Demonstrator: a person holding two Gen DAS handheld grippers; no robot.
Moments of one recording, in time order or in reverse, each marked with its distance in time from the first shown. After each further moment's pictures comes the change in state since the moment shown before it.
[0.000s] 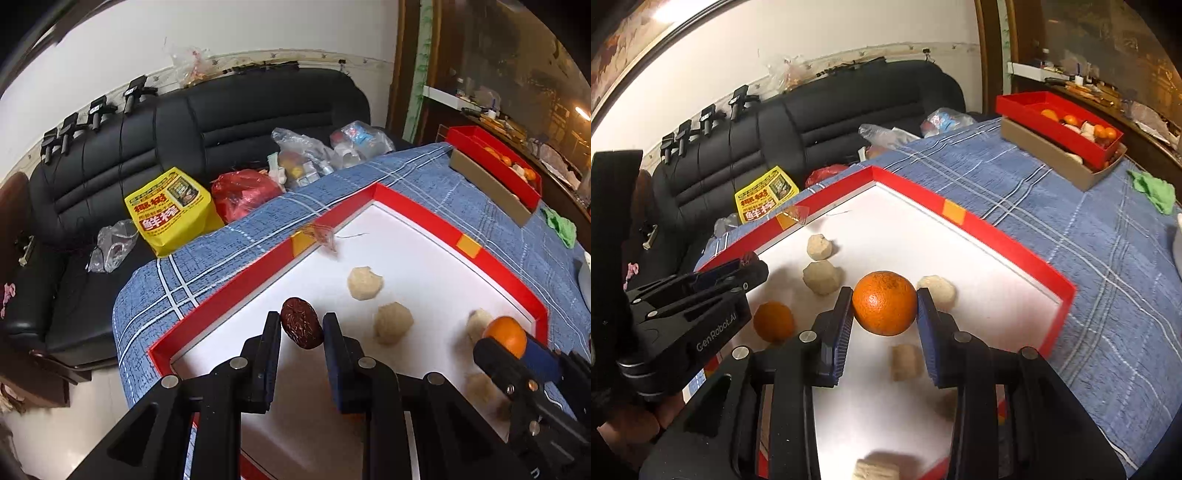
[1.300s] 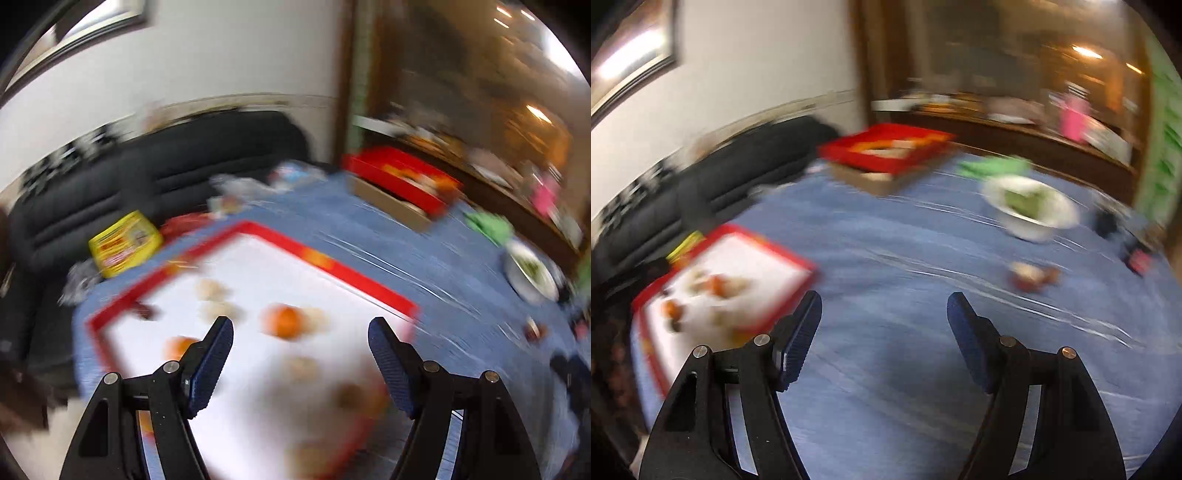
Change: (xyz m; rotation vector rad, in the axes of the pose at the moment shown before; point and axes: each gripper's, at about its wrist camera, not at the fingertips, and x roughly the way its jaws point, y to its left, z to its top) left arm -0.094 -0.140 -0.045 0.128 -0.154 -0.169; right arm -0.161 -0.185 -0.084 0.263 -0.201 -0.340
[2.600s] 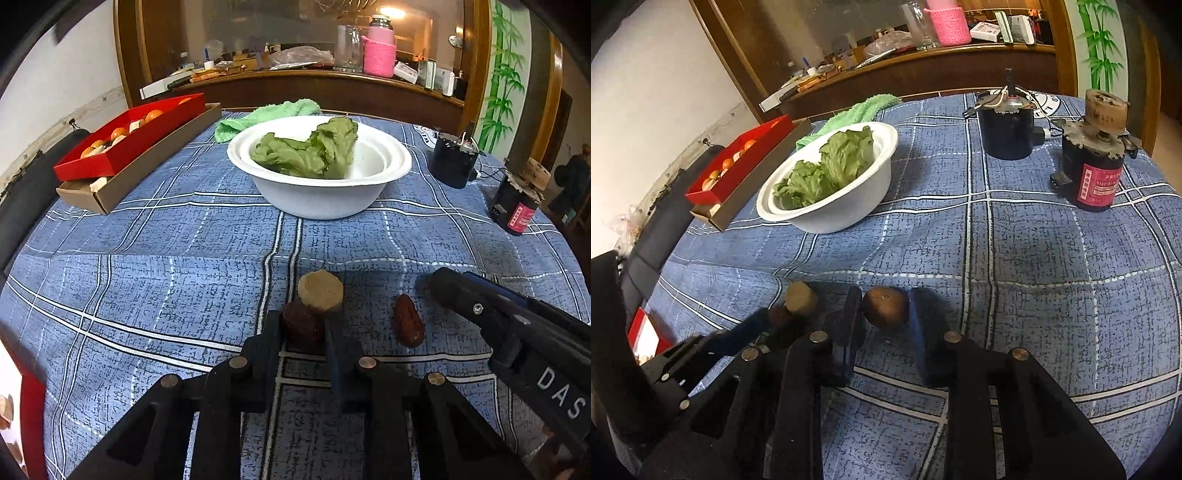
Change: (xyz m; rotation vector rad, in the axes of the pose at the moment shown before) left arm 0.113 -0.338 -0.025 0.433 0.173 -0.335; right arm 0.088 -0.204 0.019 0.339 0.123 -0.026
